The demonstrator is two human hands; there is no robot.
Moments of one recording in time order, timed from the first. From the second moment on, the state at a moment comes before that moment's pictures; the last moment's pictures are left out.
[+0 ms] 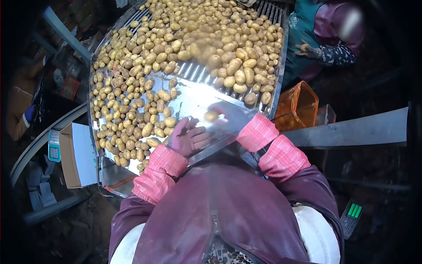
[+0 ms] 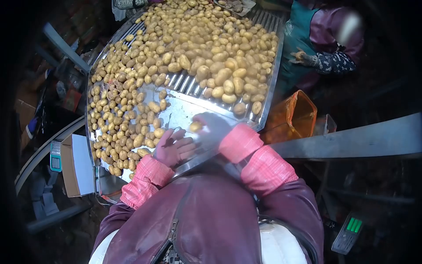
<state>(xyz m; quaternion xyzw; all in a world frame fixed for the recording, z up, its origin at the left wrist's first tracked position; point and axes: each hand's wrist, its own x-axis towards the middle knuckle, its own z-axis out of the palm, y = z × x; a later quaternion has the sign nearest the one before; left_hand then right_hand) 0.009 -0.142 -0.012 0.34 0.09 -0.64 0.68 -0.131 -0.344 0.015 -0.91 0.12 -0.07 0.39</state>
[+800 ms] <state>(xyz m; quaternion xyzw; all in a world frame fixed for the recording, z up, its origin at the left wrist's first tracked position) 0.012 -0.128 -0.019 0.26 0.12 -0.64 0.72 -0.074 -0.361 -0.007 -0.98 0.03 -0.14 0.15</state>
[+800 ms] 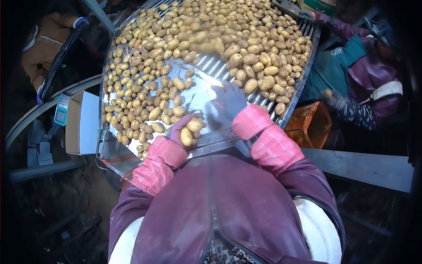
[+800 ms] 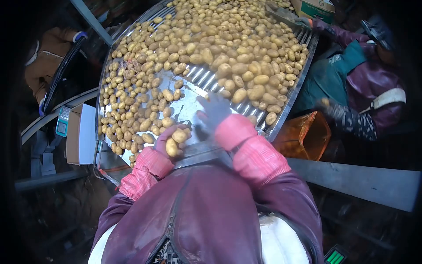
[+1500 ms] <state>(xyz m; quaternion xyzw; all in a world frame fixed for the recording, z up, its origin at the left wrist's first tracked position) 0.014 -0.099 -0.042 0.17 0.11 -0.55 0.81 -0.147 -0.385 -0.015 -0.97 0.16 0.06 0.18</state>
